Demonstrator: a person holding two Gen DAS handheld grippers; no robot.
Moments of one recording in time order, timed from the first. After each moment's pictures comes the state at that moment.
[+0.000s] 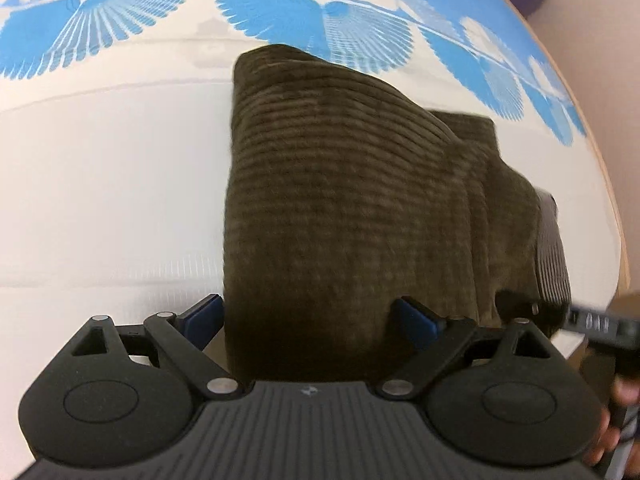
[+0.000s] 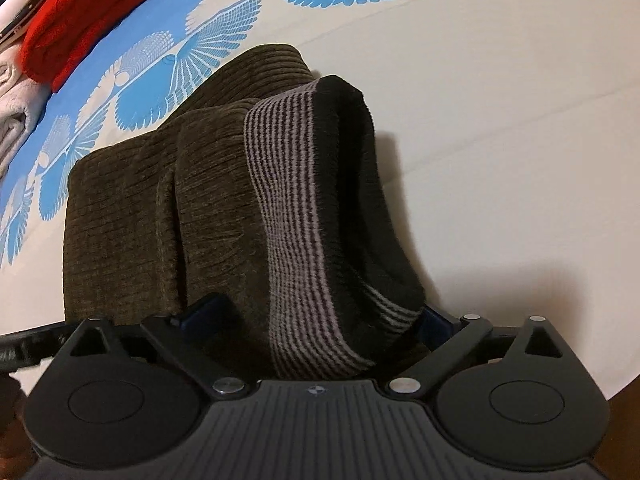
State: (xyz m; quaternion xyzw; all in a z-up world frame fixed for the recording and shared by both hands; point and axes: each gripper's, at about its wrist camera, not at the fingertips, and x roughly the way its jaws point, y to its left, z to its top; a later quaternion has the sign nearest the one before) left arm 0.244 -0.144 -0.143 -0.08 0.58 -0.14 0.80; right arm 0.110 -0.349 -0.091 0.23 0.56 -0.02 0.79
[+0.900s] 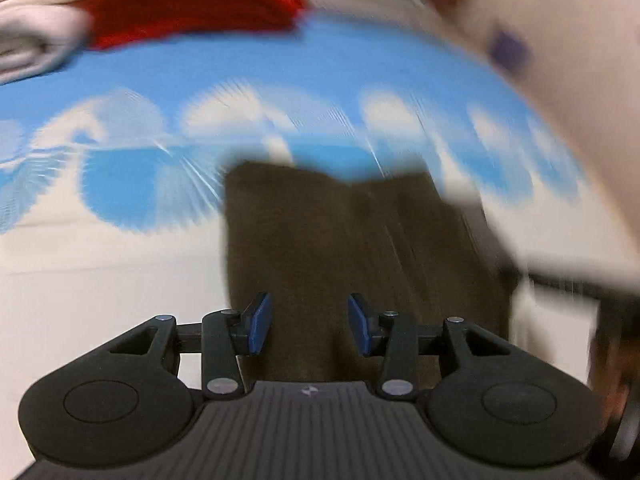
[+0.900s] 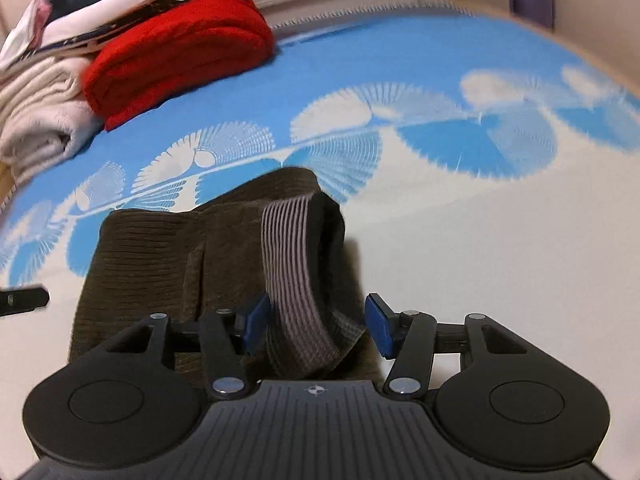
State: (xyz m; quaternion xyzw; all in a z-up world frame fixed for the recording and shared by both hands) left arm 0.232 -0.056 -0.067 0.03 0.47 -0.15 0.87; right arm 0.156 -0.250 -0.038 0.12 0.42 0.00 0.90
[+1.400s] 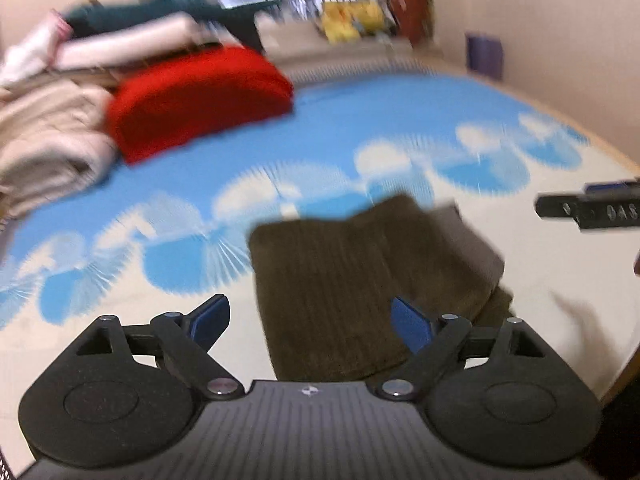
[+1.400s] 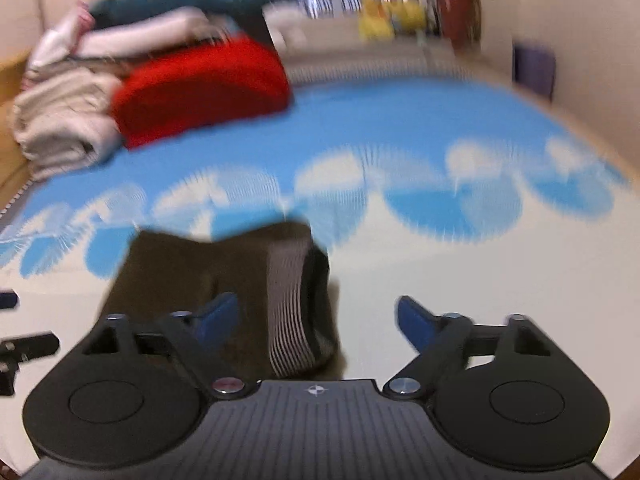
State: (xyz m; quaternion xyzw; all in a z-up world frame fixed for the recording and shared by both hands) left arm 0.108 -0.093 0.003 0.12 0.30 -0.08 0.94; right arm 0.074 -0.263 0.036 0.06 0.31 0.00 0.95
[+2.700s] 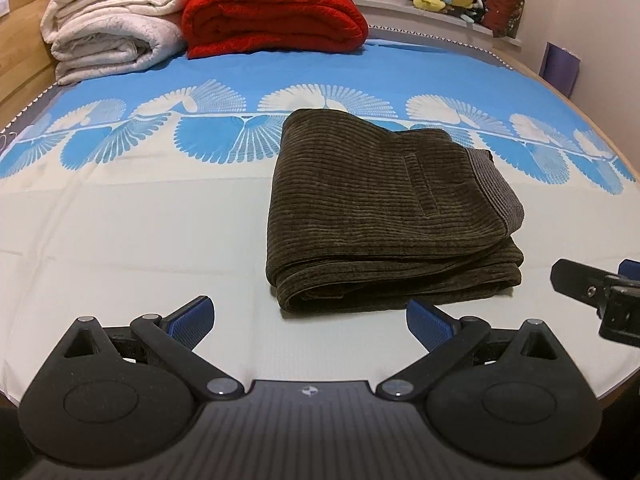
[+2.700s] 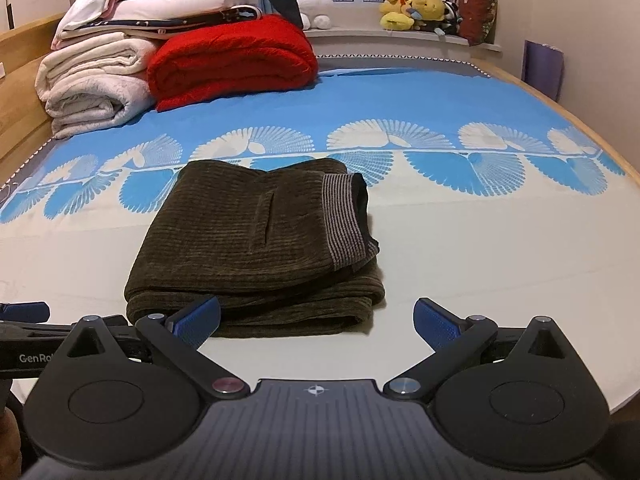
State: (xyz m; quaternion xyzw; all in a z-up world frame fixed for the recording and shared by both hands) left arm 0.074 -0.094 -0.057 0.00 0.39 0.01 0.92; right arm 0.008 -0.211 0.007 0.04 0.36 0.02 0.93
